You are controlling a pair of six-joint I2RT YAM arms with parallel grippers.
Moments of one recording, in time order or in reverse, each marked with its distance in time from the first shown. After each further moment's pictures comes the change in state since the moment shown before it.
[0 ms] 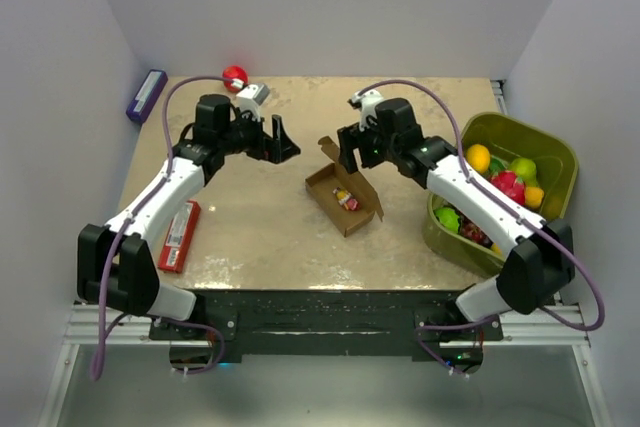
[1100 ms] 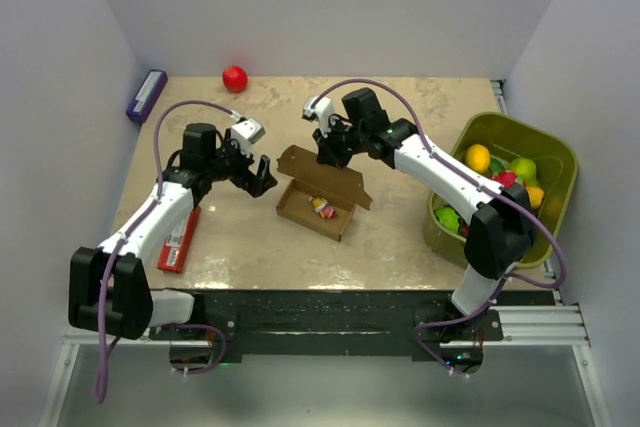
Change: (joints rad) left arm 0.089 -0.137 -0.241 -0.024 0.014 0.431; right arm 0.069 0.266 0.227 -0.064 -0.295 -0.372
